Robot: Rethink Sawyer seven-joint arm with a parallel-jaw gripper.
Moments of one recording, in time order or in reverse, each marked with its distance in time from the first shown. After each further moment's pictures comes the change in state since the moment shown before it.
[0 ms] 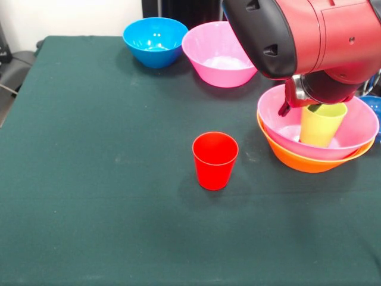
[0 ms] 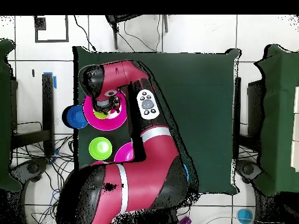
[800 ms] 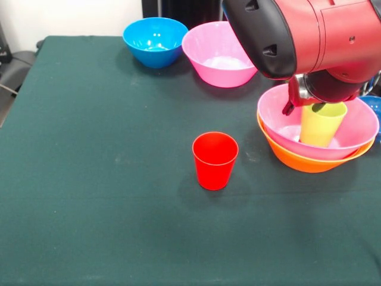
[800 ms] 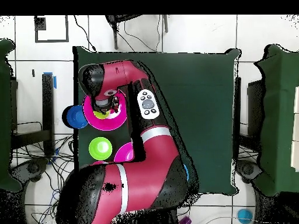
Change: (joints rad) arm 0.000 0.000 0.000 0.001 0.031 0.000 0.000
